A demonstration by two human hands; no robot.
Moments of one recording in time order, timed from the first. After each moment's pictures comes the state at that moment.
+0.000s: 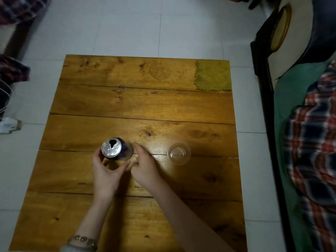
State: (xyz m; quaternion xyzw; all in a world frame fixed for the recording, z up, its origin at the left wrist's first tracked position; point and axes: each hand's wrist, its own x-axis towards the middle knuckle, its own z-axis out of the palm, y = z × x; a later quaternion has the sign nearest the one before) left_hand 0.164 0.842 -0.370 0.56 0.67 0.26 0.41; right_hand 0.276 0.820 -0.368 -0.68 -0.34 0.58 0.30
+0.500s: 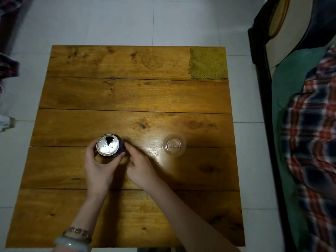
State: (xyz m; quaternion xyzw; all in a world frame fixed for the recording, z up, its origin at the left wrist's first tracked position) left_hand 0.163 0.842 -0.379 0.60 0.66 0.29 0.34; right_hand 0.274 0.802 -0.375 -0.66 -0.35 0.60 0.30
